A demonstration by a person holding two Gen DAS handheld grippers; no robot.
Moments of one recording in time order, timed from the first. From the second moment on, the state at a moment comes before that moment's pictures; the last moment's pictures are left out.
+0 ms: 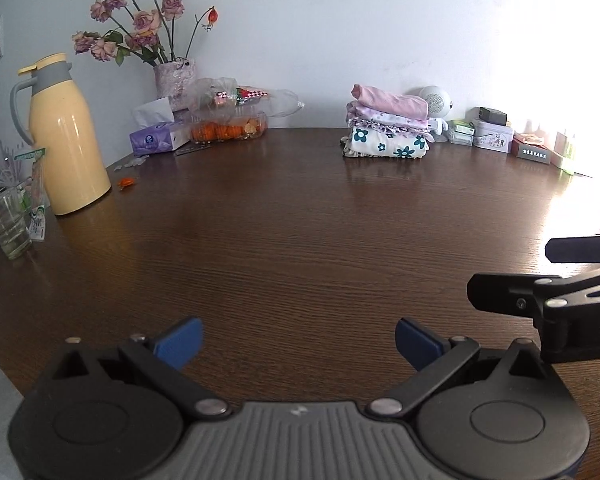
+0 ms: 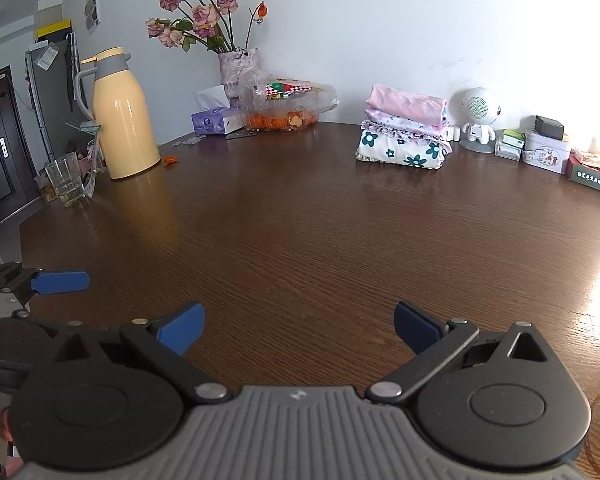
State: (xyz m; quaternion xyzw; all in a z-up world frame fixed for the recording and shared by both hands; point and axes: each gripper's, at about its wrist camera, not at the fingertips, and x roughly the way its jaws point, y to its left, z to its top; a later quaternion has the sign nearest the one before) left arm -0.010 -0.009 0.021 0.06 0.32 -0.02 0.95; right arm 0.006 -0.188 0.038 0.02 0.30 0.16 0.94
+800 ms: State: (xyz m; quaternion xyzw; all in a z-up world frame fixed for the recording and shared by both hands) left arm -0.006 -0.010 0.019 0.06 0.32 -0.02 0.95; right arm 0.008 -0.186 0.036 0.02 0.31 0.16 0.94
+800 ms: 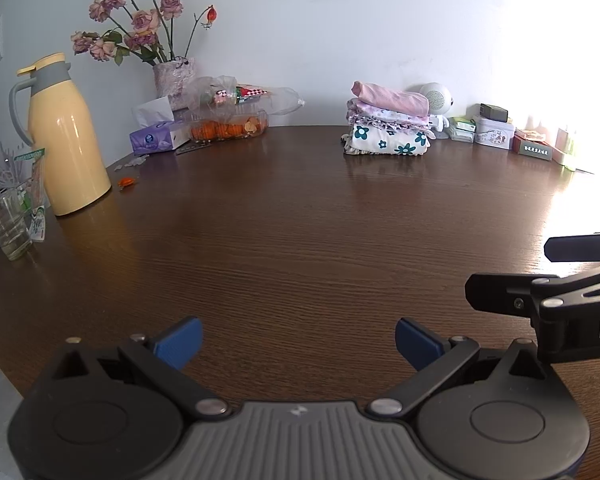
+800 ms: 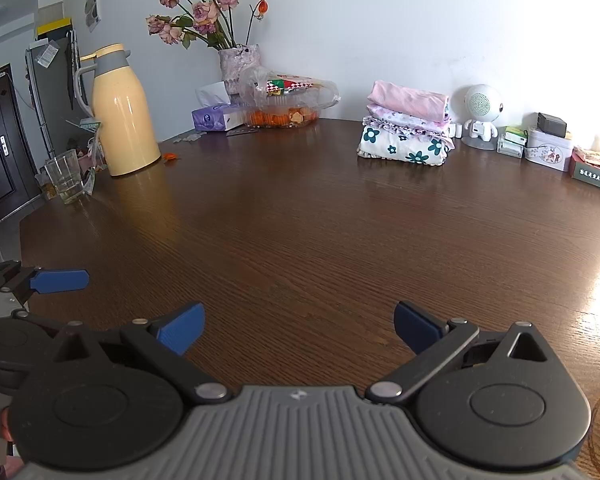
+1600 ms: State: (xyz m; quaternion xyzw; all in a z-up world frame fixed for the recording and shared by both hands) left arm -0.005 -0.009 0.014 0.08 0.32 -0.04 0.94; right arm 0.008 -0.179 0.034 0.00 0.31 0.16 0.94
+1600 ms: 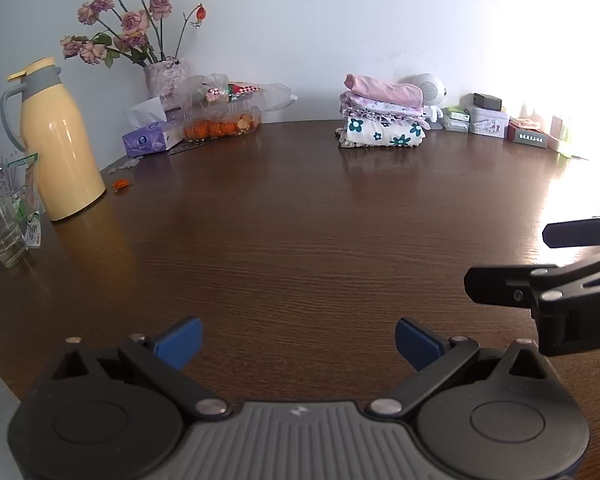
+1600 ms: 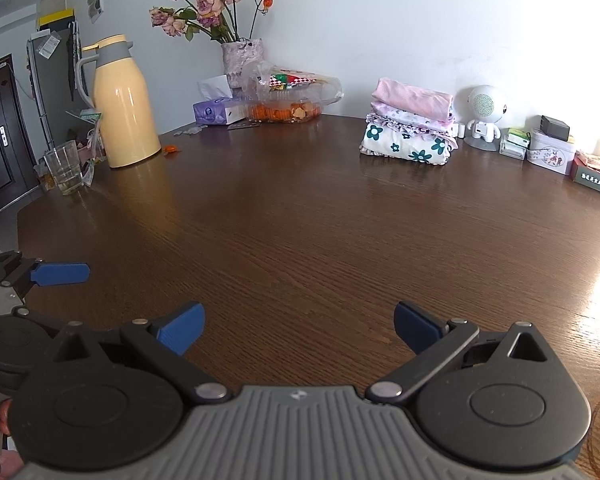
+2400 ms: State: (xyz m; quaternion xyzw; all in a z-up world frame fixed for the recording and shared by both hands) left arm -0.006 -0.008 0.015 0.08 0.32 -0.04 0.94; right arm 0.009 -0.178 0.031 0.00 0.31 0.16 0.94
